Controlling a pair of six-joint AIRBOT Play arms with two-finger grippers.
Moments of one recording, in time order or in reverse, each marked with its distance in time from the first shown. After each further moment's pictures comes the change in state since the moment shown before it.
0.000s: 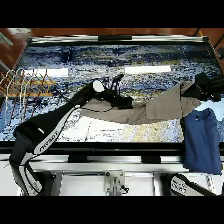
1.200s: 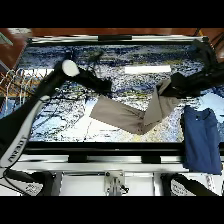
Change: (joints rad) left arm 0.162 0.301 0.000 0.389 -0.167 -0.108; right arm 0.295 0.032 0.000 -0.003 -0.085 0.057
